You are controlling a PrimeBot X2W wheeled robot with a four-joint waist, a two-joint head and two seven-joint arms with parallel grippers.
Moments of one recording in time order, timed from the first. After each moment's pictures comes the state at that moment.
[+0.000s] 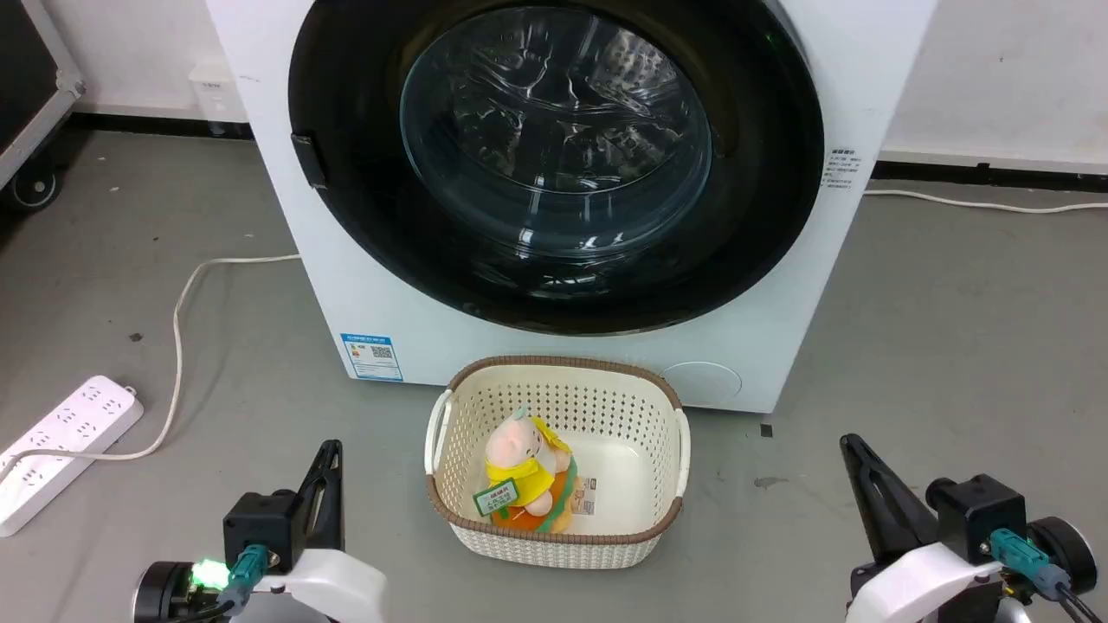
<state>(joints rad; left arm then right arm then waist) 0.02 0.05 0.00 0.00 0.00 0.00 0.00 0.01 -0.06 0.00 0.00 0.01 0.13 0.00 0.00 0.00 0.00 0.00</state>
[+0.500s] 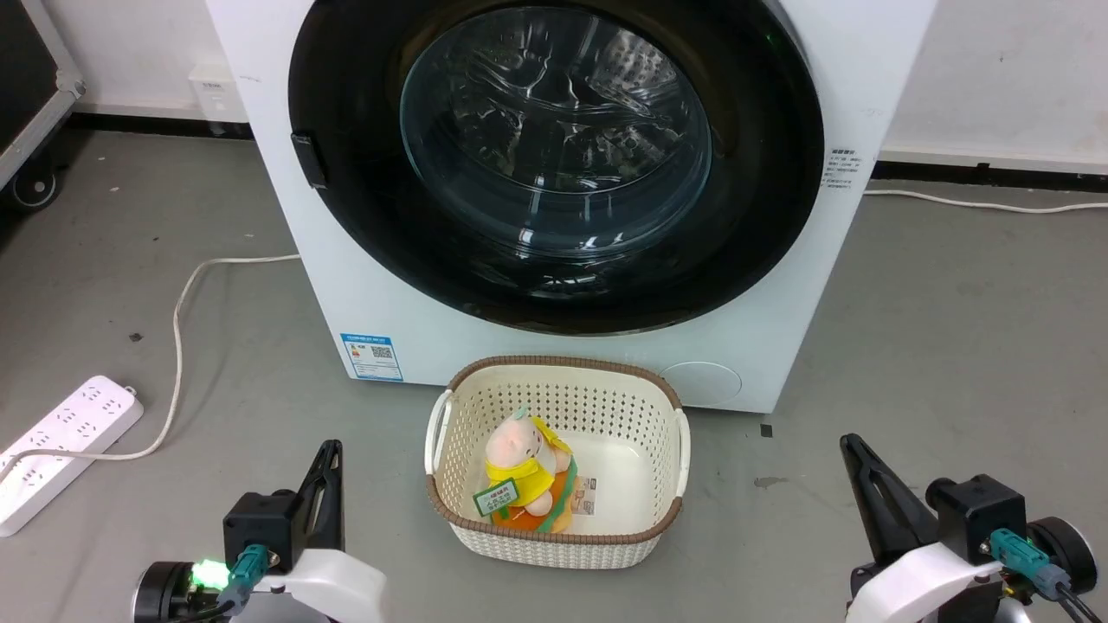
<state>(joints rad) 0.02 0.05 0.00 0.00 0.00 0.00 0.00 0.01 -0.06 0.00 0.00 0.01 0.13 0.00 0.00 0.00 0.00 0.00</state>
